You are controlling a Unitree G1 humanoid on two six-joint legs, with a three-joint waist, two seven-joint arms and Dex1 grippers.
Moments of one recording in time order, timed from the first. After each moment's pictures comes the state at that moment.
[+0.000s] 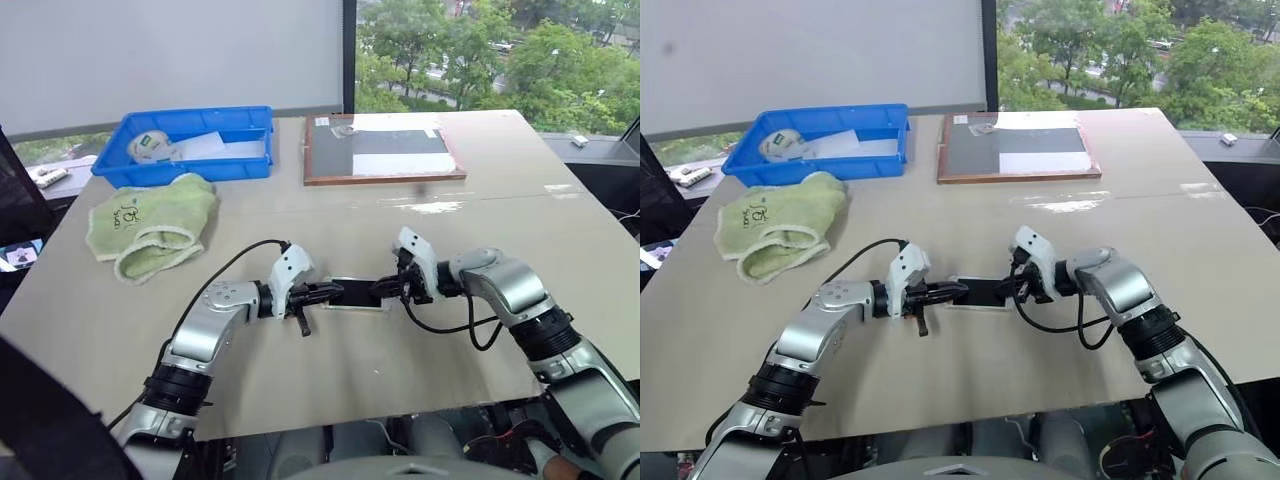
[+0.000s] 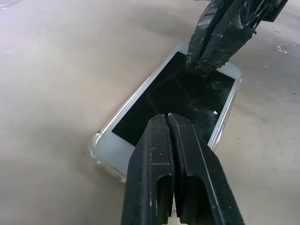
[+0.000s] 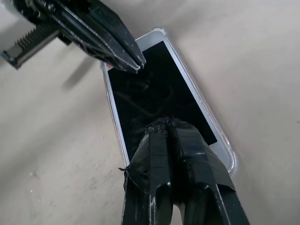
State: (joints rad) left arm -0.27 0.52 -0.17 0.03 -0.28 0.38 -1.00; right arm -0.57 -0.41 0.36 0.10 0.29 0.89 0.98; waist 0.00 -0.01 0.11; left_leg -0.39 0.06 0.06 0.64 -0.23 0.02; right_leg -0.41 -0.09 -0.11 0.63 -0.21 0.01
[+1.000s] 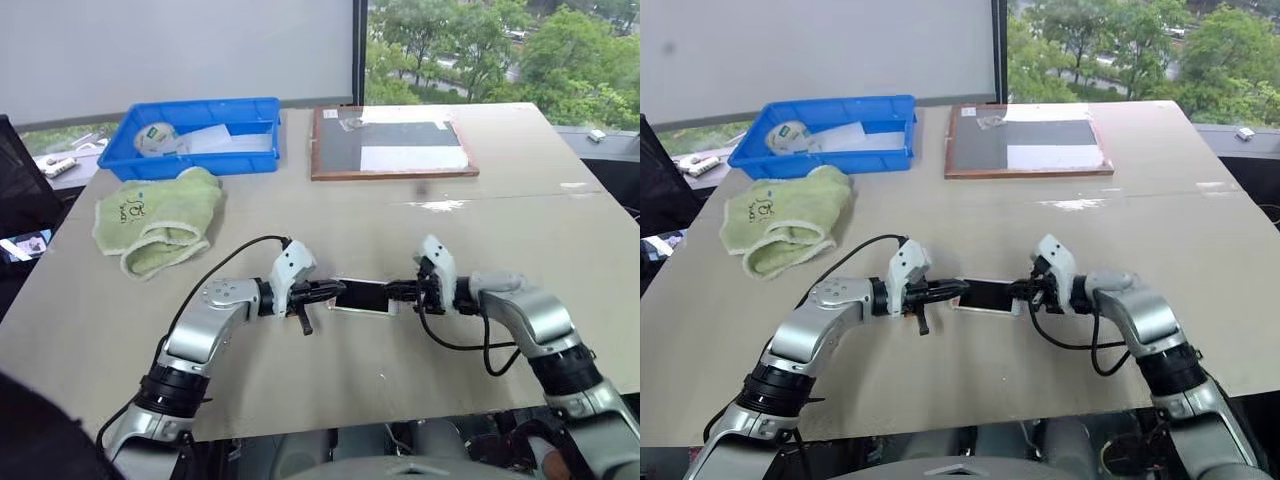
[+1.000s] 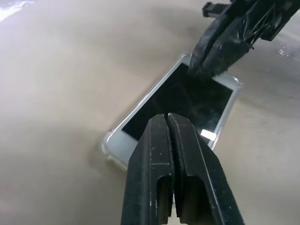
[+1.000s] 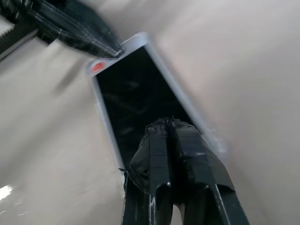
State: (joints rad) left arm -0.27 0.53 -0.16 -0.07 -0.31 0.47 -0.97; right arm -0.33 -0.43 0.21 -0.11 0.32 0.77 0.84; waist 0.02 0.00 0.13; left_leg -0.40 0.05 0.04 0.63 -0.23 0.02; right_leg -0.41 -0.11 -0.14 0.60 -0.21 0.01
